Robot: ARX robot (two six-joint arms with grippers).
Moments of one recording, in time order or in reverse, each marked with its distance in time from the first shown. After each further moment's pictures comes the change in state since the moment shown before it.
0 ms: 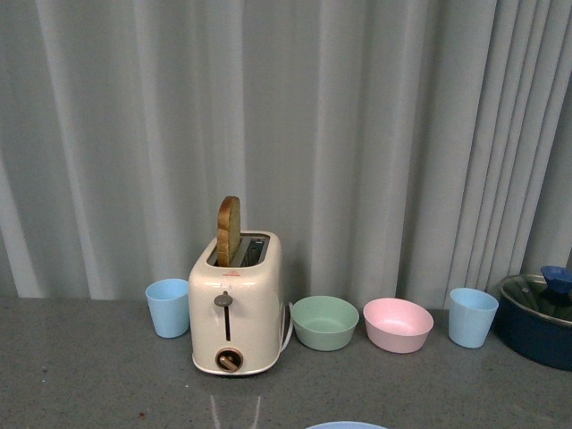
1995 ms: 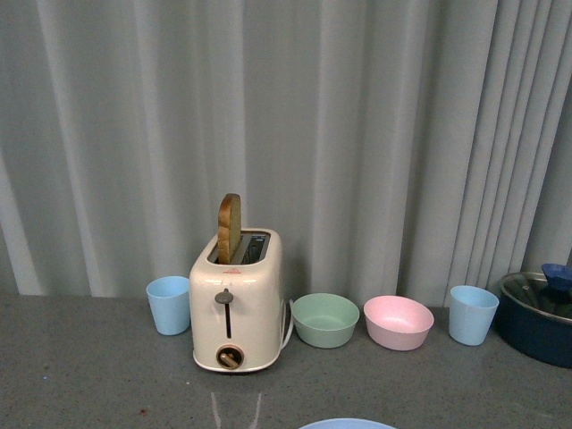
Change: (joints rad) left arm 0.000 0.000 0.000 0.000 0.000 0.000; right arm 0.000 -0.319 -0.055 -0.258 0.000 -0.002
